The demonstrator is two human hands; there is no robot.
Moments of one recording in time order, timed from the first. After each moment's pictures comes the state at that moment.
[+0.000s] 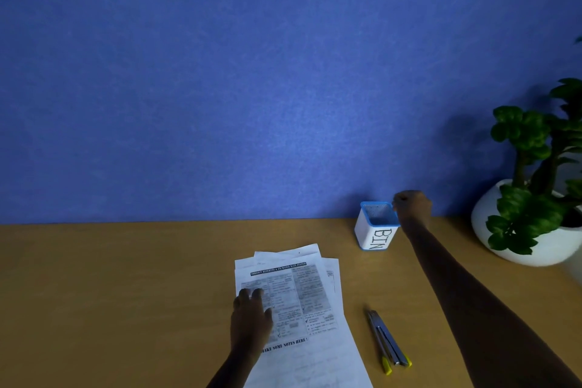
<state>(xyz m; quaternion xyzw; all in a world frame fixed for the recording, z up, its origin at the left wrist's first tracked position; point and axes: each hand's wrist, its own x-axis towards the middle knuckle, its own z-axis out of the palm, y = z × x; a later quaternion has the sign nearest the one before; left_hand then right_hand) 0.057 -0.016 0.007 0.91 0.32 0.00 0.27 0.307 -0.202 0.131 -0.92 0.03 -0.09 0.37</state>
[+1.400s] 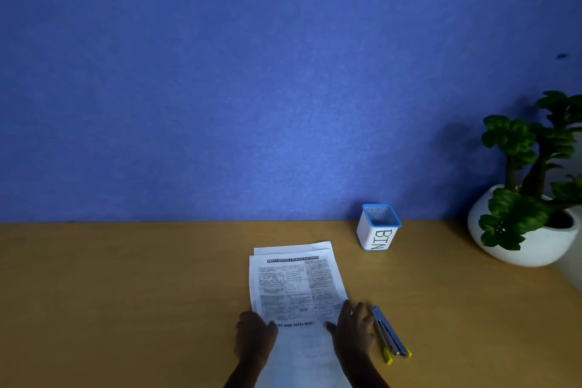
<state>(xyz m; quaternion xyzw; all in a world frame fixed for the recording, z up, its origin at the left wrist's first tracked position) 0.026 -0.032 0.026 0.77 0.47 -0.05 0.42 0.095 -0.165 0.011 -0.99 -0.05 0.12 0.10</state>
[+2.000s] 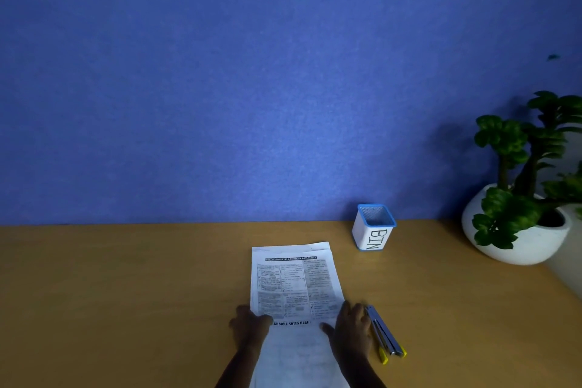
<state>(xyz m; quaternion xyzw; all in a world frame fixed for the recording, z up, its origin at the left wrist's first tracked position) 0.039 -0.025 0.018 0.70 0.50 0.01 0.51 0.099 -0.169 0.010 -0.98 -0.04 0.14 0.12</state>
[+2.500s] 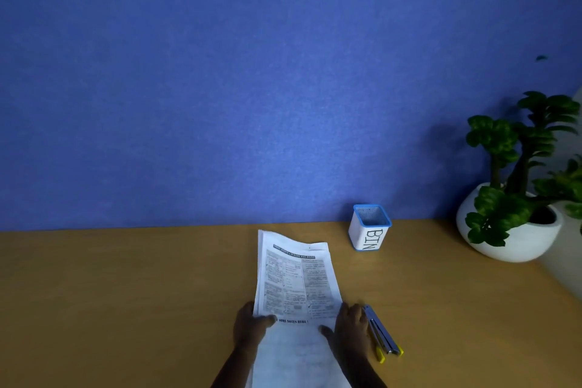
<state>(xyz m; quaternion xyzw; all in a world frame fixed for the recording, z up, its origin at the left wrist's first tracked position) 0.037 -0.021 0.017 0.66 0.41 0.07 0.63 0.100 -0.174 0.009 -0.98 -0.05 0.14 0.14</state>
